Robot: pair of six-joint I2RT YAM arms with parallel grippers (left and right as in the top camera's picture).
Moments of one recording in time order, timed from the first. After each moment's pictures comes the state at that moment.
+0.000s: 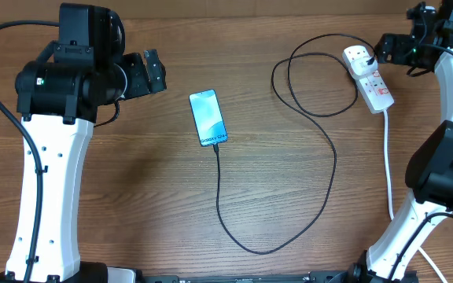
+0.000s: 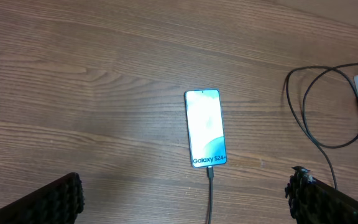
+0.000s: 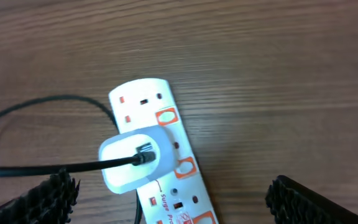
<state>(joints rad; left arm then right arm) -0.12 1.57 1.88 -1.26 0.05 -0.35 -0.31 2.20 1.99 -0.78 -0.23 -0.19</state>
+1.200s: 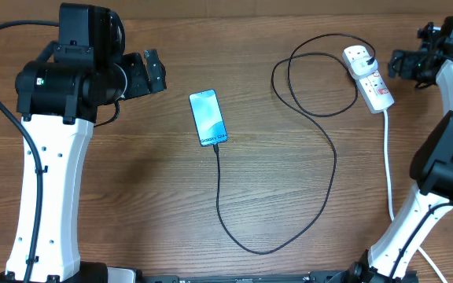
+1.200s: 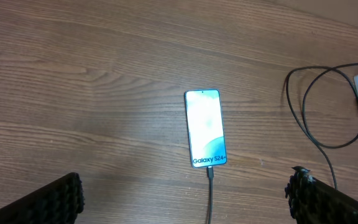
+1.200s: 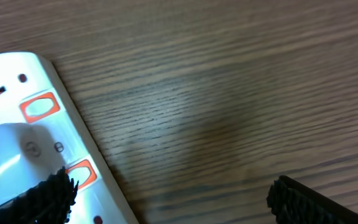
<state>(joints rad) -0.12 1.57 1.88 -1.26 0.05 -0.35 -0.38 2.31 1.94 -0.69 -0.08 -0.11</state>
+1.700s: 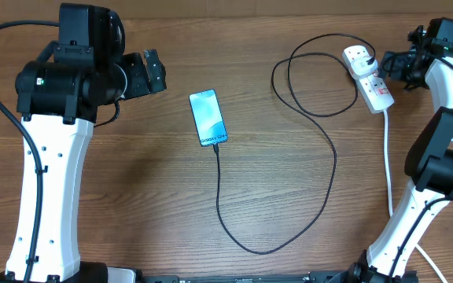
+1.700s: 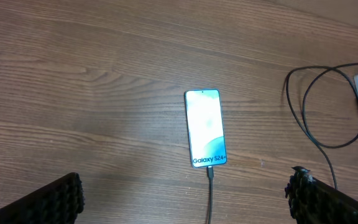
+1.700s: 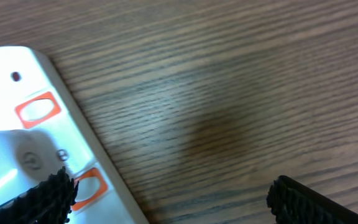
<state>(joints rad) -0.12 1.57 1.88 -1.26 0.05 -0.36 -0.34 2.34 1.94 -0.68 -0.04 -0.05</state>
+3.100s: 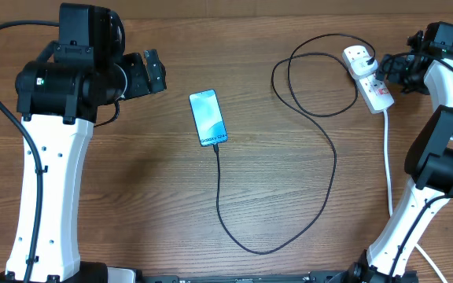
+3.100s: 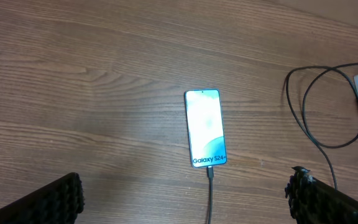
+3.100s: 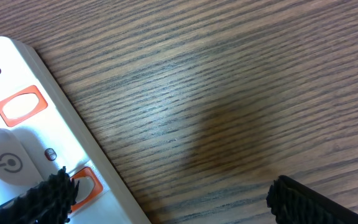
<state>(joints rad) -0.12 1.57 1.88 -1.26 0.05 -0.36 -0.35 2.37 1.94 -0.69 -0.07 0.00</state>
